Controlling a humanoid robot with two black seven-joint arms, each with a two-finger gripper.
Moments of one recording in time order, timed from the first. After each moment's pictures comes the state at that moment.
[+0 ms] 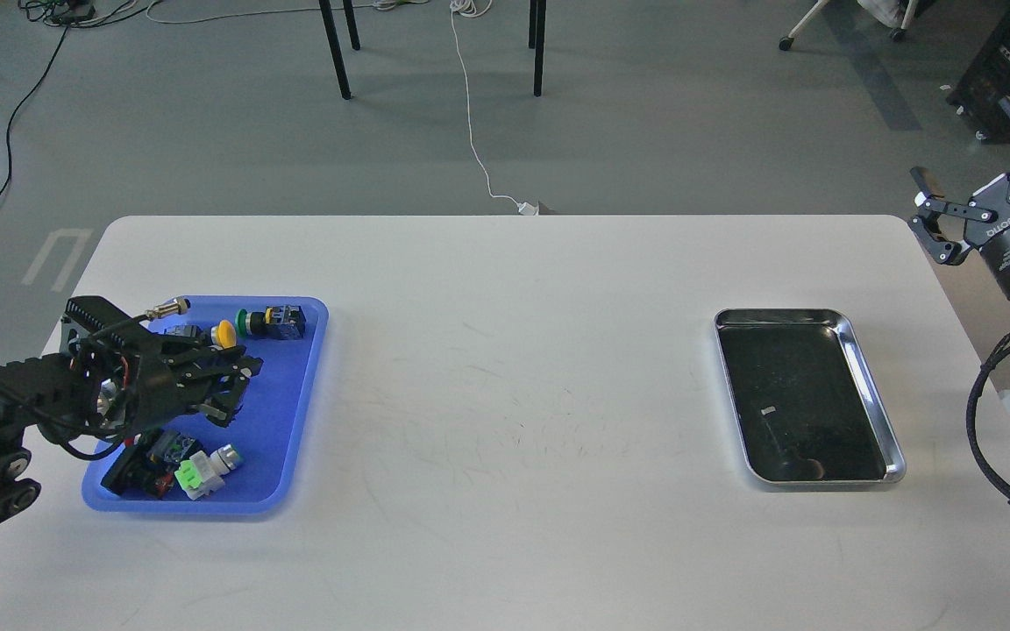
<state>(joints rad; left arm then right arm) -0.61 0.84 -0.30 -1.23 1.98 -0.02 -0.19 0.60 -0.72 0.67 0.83 0.01 0.49 0.49</state>
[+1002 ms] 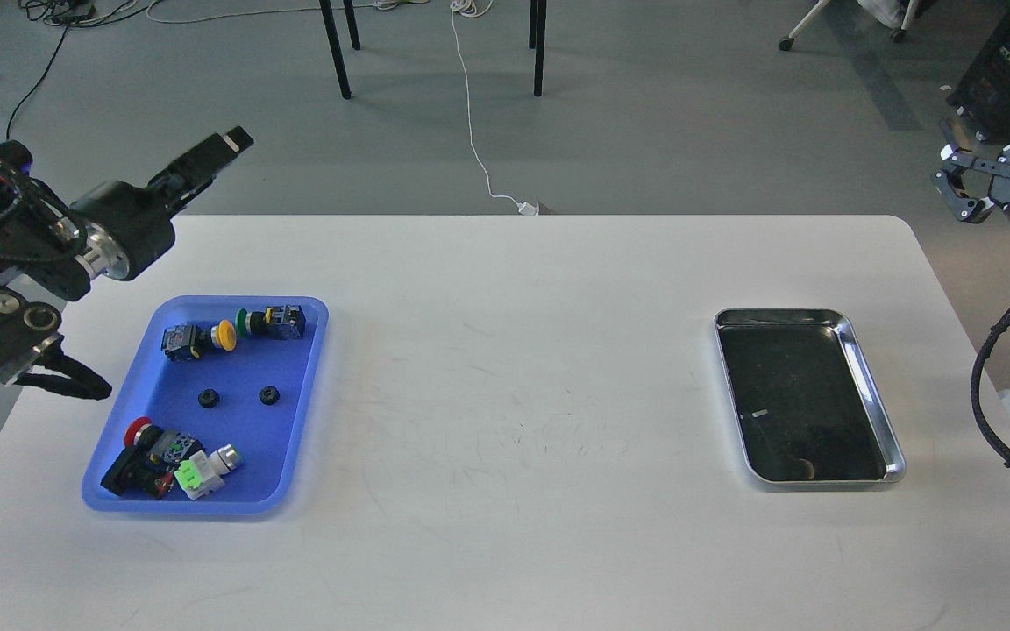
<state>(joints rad) -0.71 0.76 -0.66 -1.19 0.78 0.05 -0.19 0.64 -0.70 0.78 0.82 0.01 0.45 0.49</state>
